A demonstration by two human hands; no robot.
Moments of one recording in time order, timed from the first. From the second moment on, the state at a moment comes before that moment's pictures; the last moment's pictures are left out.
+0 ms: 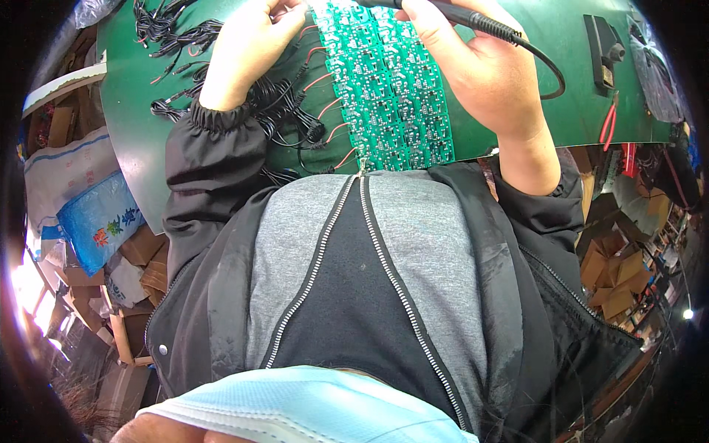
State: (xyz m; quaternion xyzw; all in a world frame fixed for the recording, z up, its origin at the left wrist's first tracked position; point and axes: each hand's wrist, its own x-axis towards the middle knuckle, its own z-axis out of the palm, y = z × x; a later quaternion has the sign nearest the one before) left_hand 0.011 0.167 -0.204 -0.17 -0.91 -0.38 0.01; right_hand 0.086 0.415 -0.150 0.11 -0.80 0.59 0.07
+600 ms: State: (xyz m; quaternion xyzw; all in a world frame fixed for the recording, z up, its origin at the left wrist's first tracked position) left_hand 0.008 0.168 -0.210 -0.17 -0.92 -0.36 0.03; right_hand 0.073 0.408 -0.148 0.12 -0.79 0.61 0.01
